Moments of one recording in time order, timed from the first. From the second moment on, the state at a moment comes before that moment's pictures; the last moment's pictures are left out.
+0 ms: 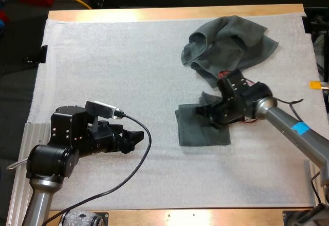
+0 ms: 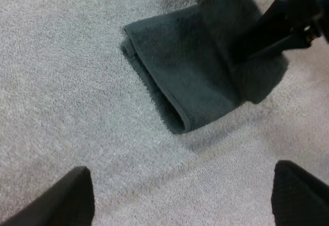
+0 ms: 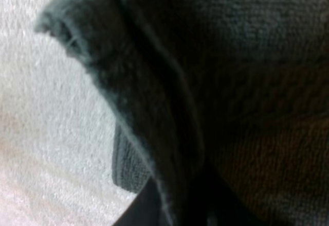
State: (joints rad) left arm -0.14 0.82 -0.79 0.97 0.57 -1.83; right arm 0.55 1.64 -1.07 0.79 -0.40 -1.30
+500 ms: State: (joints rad) left arm -0.14 0.82 -0.79 0.97 0.59 -1.83; right arm 0.58 1.75 -1.07 0.68 -0.42 -1.16
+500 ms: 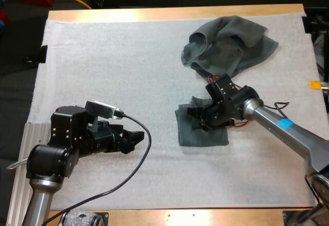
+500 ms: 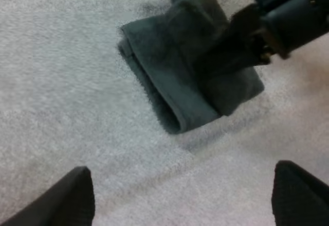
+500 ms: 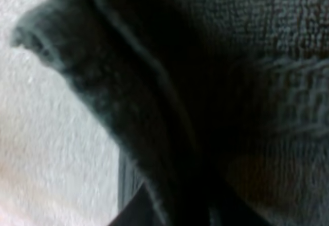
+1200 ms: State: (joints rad) left arm -0.14 0.82 -0.79 0.97 0.61 -1.83; right arm 0.64 1.75 -1.07 0.58 -0.57 -1.18
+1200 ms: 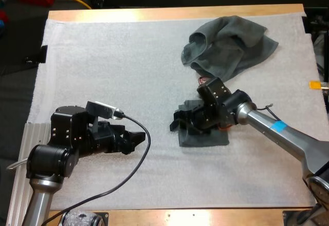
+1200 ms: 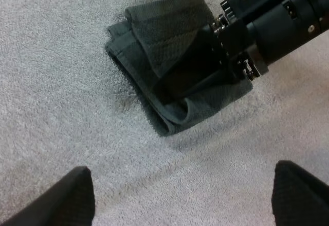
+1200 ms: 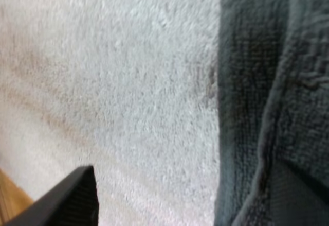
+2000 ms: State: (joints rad) left arm -0.14 0.82 -0.79 0.97 0.61 -1.83; right arm 0.64 1.42 -1.07 0.82 -0.27 -1.33
